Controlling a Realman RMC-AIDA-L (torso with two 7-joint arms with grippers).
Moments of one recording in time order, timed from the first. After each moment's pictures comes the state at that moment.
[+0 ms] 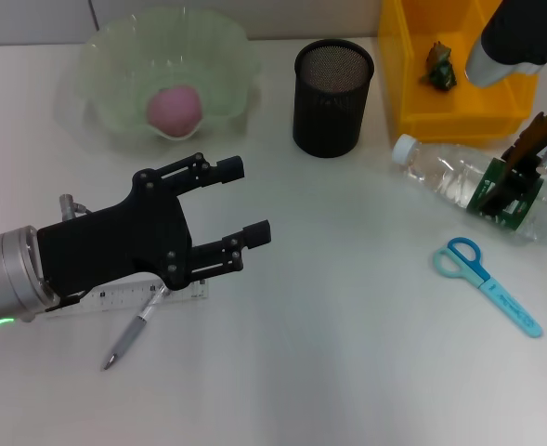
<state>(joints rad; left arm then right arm) -0.40 -2.07 1.02 0.47 1.47 1.69 -0.88 0.78 2.08 -1.22 -1.07 -2.90 -1.43 2.27</state>
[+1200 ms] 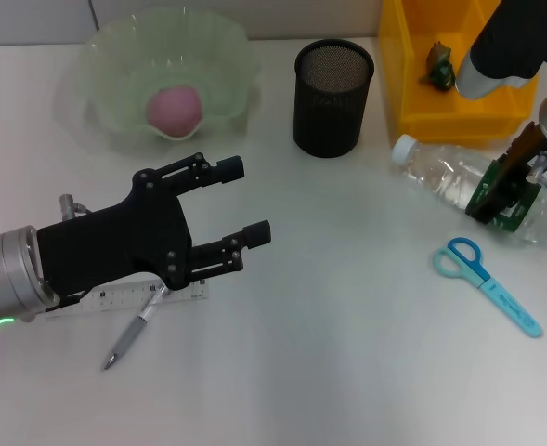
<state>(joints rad) -0.40 -2.07 1.02 0.47 1.47 1.69 -0.88 0.79 2.08 -1.22 -1.00 -2.90 -1.37 2.27</state>
